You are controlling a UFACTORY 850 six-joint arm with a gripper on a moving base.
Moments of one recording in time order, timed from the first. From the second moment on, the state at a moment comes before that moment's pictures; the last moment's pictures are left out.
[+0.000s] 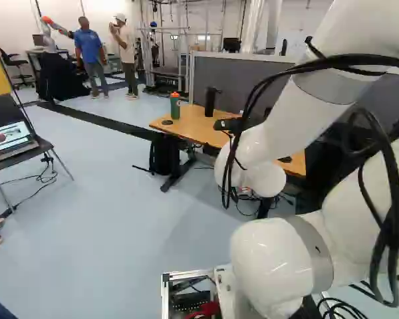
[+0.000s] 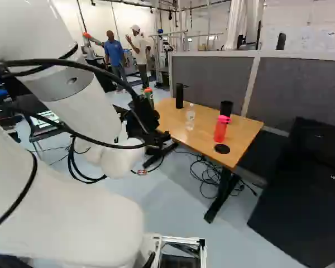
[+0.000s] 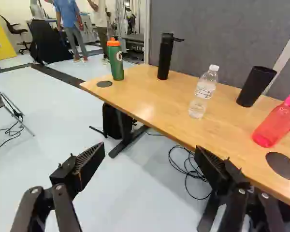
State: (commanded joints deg) arm 0.0 16.0 -5.0 0.0 50.0 0.0
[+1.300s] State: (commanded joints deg) arm 0.0 16.0 -5.0 0.0 50.0 0.0
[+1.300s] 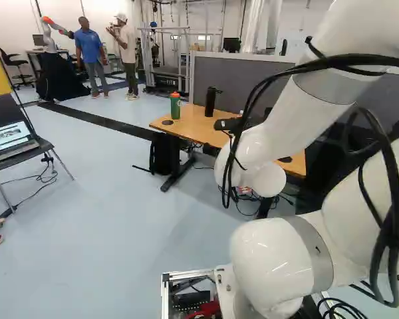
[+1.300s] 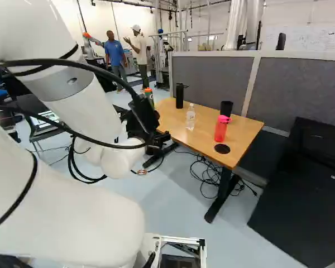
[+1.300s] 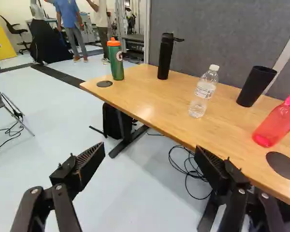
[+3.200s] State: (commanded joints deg) arm 0.0 16.0 -5.0 0.0 50.0 0.0
